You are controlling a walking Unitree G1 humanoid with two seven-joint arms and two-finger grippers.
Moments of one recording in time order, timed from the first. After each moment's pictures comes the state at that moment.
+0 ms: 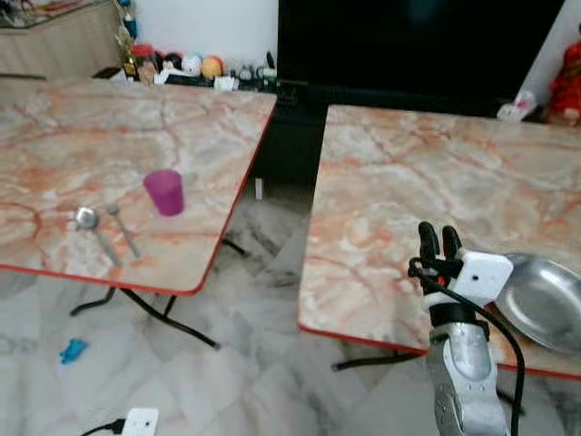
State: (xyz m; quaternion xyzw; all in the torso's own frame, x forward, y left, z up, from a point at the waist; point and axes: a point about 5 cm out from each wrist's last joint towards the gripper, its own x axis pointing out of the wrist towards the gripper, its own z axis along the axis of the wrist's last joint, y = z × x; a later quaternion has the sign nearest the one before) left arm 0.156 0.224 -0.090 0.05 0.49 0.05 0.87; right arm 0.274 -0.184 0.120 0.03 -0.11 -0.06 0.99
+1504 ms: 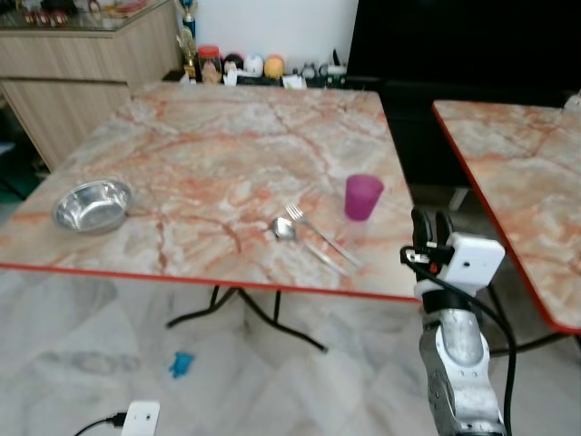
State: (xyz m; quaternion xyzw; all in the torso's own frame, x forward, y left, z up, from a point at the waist) left arm 0.165 0.229 -0.085 0.05 0.47 0.05 0.88; right arm 0.283 -0.181 0.128 0.02 -0.13 -0.06 0.99
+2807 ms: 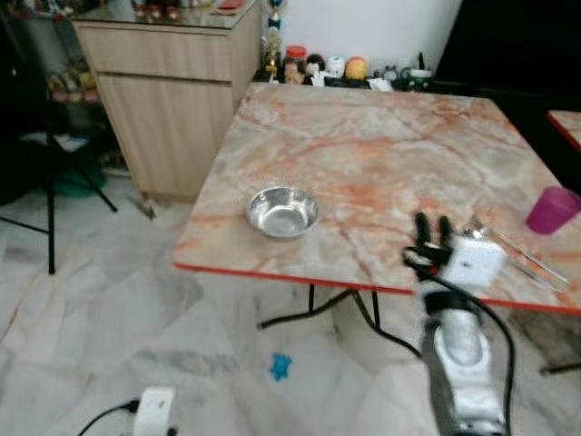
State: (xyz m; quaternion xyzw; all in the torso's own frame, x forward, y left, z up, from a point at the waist) left arm 0.178 0.240 -0.076 0.06 0.46 0.07 0.88; right arm 0.288 -0.166 0.132 0.02 -0.12 -0.03 0.99
